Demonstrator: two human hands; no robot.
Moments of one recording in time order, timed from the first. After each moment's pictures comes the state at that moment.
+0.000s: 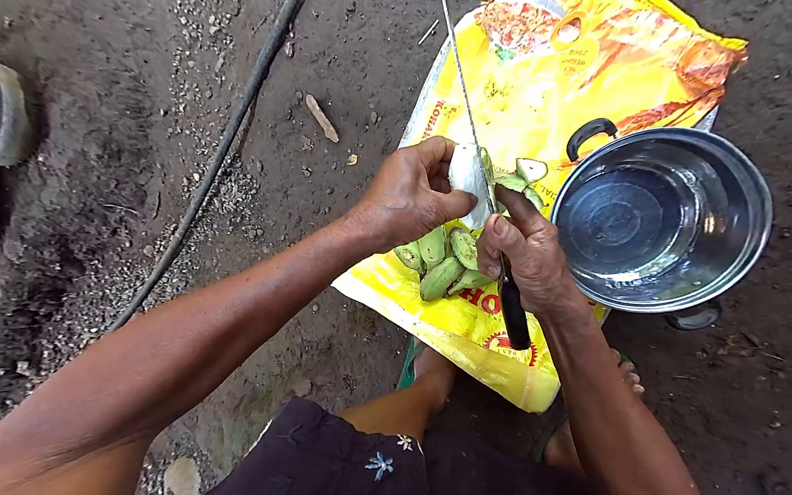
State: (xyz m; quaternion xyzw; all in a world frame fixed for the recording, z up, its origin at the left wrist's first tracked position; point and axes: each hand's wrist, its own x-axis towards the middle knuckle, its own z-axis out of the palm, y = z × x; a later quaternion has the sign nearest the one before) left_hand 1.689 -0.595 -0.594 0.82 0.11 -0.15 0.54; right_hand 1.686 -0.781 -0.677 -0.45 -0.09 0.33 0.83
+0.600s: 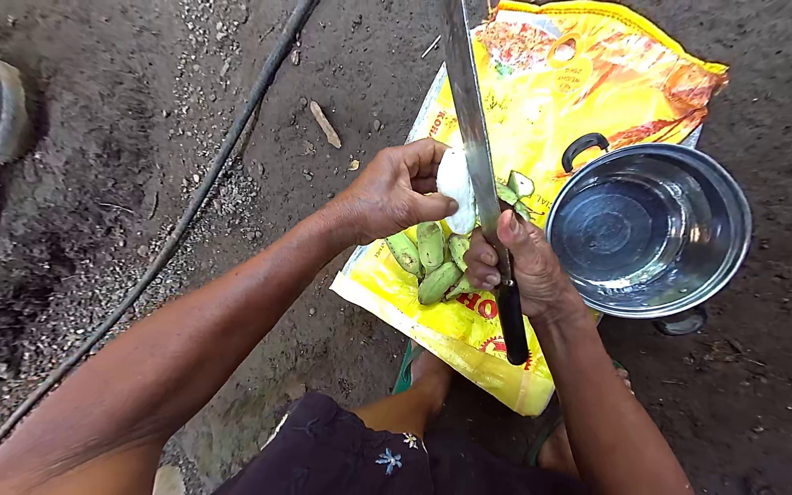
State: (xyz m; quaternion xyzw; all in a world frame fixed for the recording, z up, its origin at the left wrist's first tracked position) left_hand 1.688 -0.568 -0.591 0.78 0.04 -0.18 0.60; right_hand 1.692 -0.778 -0.673 -0.27 -0.08 0.44 0.85
